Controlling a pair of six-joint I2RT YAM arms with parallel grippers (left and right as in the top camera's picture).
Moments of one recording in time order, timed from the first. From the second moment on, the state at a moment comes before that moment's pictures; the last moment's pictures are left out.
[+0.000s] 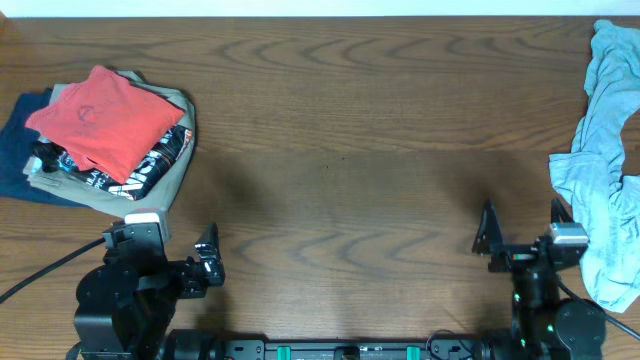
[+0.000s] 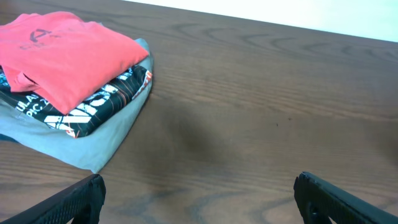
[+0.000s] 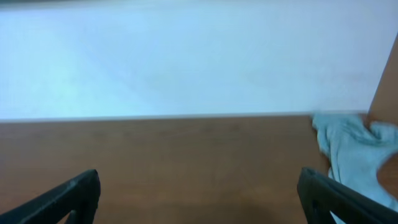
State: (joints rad) left arm -0.05 0.42 0.89 -1.02 0.04 -0.17; right arm 0.06 0.01 0.30 -0.27 0.04 0.07
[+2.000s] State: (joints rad) left arm -0.05 0.42 0.89 -1.02 0.04 -0.17; right arm 0.06 0.01 0.01 -0.07 0.03 0.04
